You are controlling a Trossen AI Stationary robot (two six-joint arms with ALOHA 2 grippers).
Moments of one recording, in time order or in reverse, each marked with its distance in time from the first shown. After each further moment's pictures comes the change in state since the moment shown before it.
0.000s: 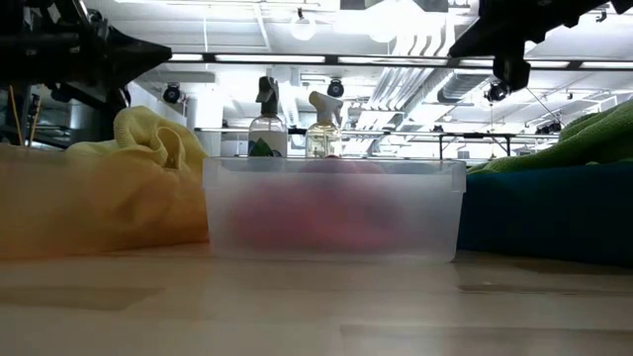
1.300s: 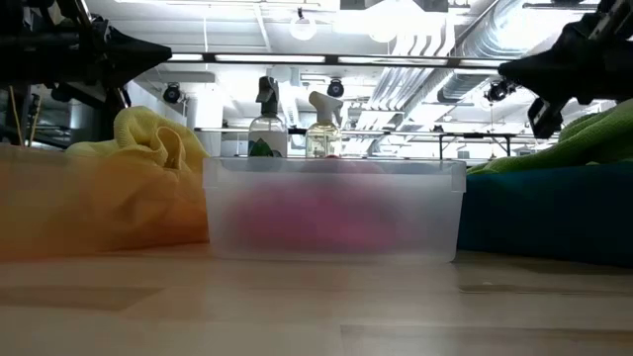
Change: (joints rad) left arm 0.000 0.000 0.001 -0.001 0.001 -0.101; right arm 0.092 -0.740 -0.661 0.463 0.070 -0.180
